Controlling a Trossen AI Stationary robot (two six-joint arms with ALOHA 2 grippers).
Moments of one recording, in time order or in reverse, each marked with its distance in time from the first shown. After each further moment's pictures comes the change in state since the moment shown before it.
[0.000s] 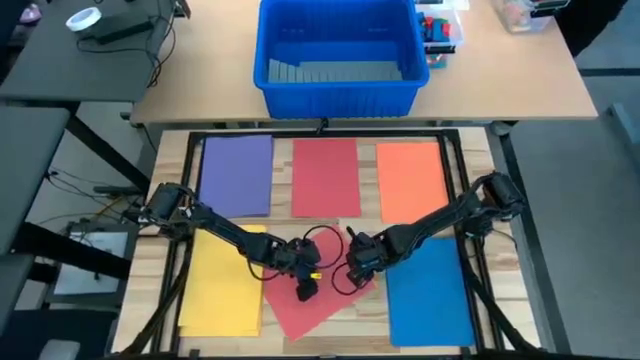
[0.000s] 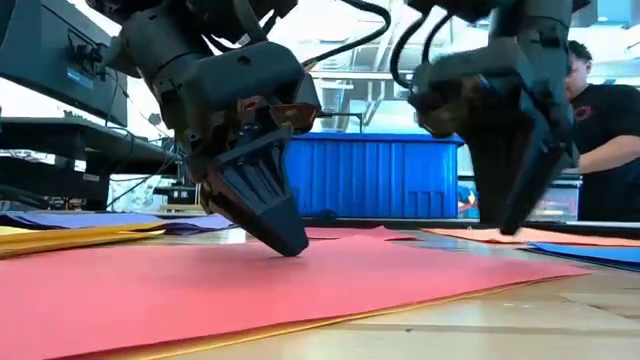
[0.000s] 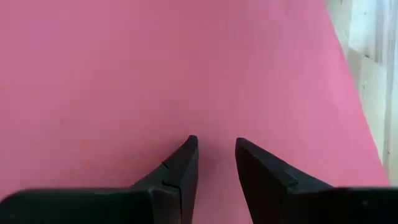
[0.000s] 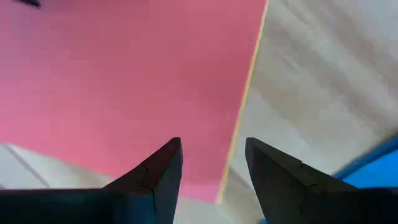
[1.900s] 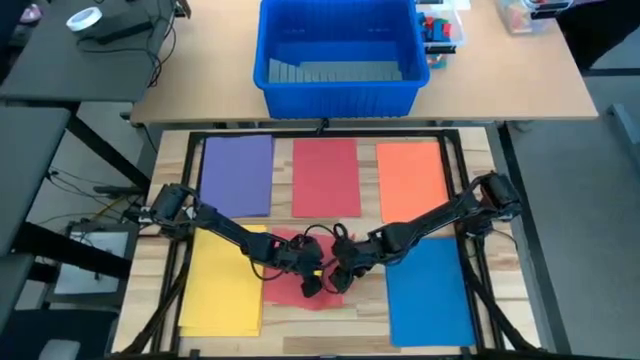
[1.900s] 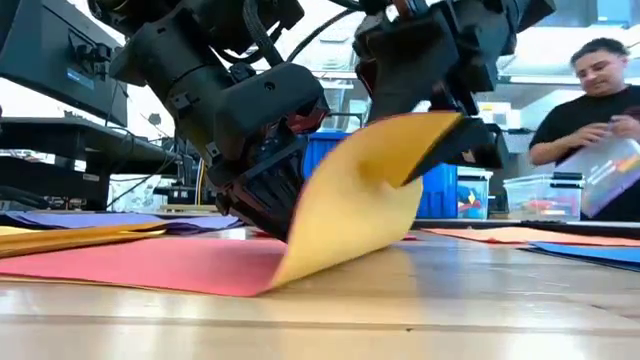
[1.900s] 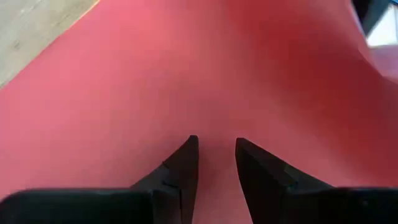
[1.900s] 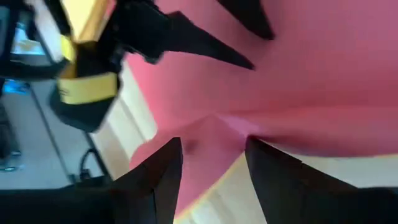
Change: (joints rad) left arm 0.011 0.038 0.004 0.029 -0.075 0.037; right arm -0.009 0.012 0.021 0.414 -0.087 -0.007
